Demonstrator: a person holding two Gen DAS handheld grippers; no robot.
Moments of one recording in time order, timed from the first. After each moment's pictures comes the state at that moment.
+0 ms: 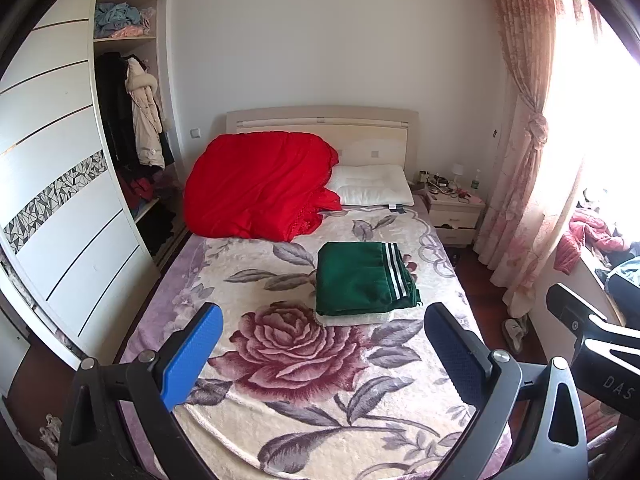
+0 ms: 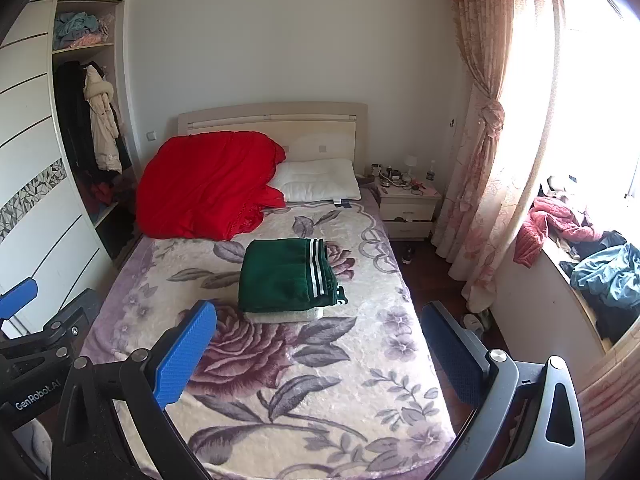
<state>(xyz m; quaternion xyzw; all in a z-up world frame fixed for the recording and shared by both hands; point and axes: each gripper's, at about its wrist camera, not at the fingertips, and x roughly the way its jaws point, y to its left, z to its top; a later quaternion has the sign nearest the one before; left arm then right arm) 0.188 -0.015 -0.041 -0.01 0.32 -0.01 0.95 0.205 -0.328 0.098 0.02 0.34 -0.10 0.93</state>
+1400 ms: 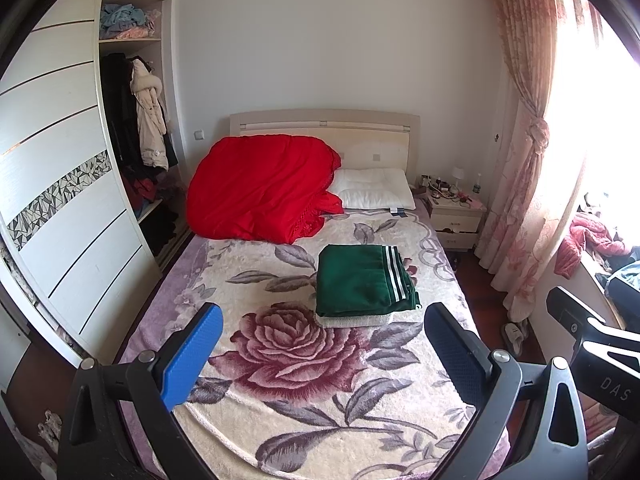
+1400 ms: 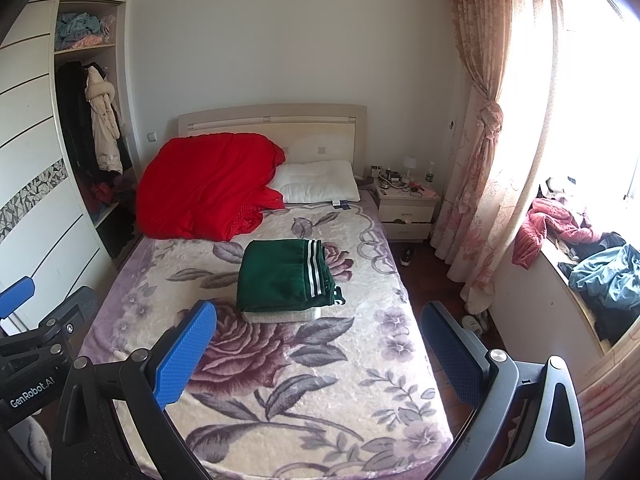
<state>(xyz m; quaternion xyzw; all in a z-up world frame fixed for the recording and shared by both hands) 0.181 -0.016 -0.034 -0.01 0.31 -0.01 0.95 0.184 -0.325 0.094 0.02 0.34 -0.11 0.93</state>
